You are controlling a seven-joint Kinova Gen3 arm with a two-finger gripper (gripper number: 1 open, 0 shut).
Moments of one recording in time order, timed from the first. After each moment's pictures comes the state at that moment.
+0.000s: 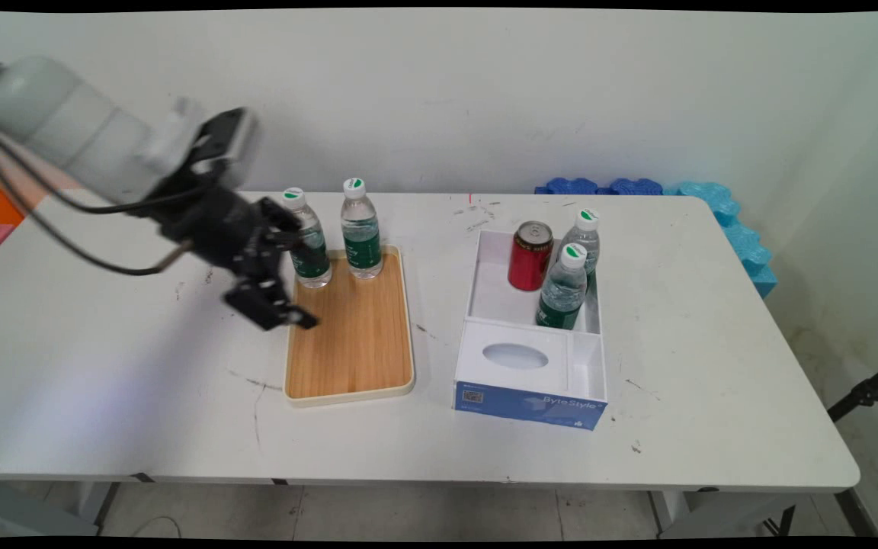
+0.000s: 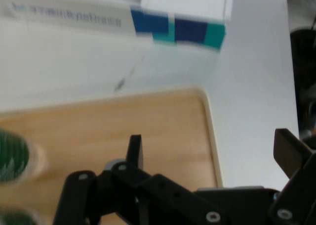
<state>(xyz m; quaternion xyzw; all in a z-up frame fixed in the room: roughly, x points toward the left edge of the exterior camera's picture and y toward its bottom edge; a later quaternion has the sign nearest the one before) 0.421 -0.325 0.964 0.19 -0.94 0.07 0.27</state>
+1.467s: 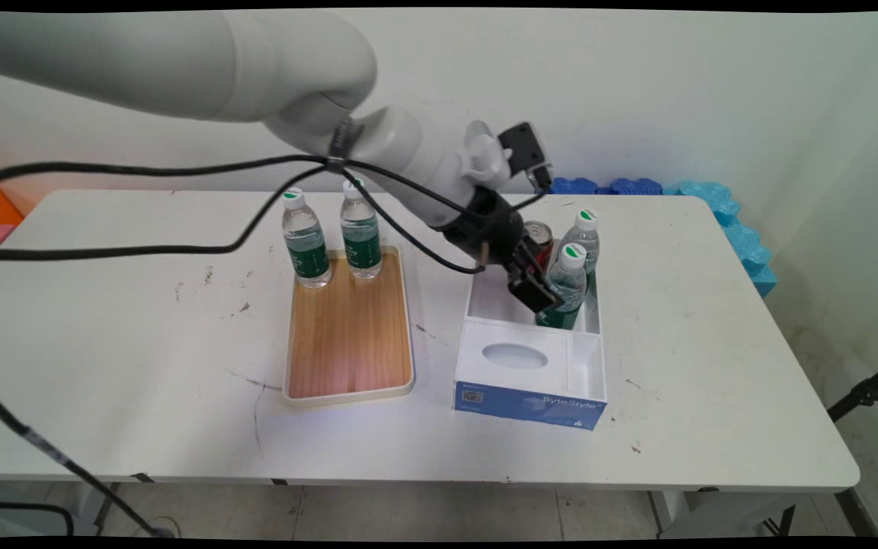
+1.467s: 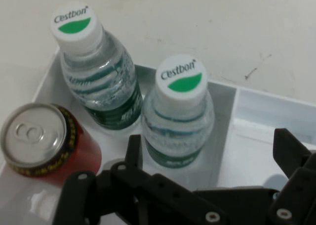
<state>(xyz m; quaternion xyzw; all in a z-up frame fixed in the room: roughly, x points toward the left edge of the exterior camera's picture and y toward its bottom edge) 0.197 -0.459 0.898 0.23 -0.91 0.10 0.33</state>
